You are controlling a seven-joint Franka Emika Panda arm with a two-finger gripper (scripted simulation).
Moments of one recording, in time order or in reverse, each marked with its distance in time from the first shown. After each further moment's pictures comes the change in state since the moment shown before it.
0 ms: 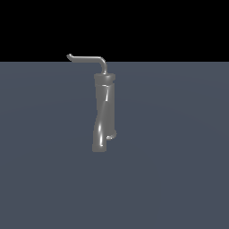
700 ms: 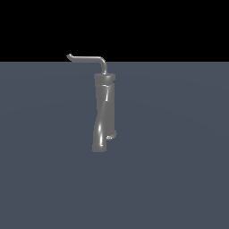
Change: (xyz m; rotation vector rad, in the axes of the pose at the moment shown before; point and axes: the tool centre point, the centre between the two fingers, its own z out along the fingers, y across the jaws) arm 0.051 -0.016 0.015 -0.008 -0.007 0.271
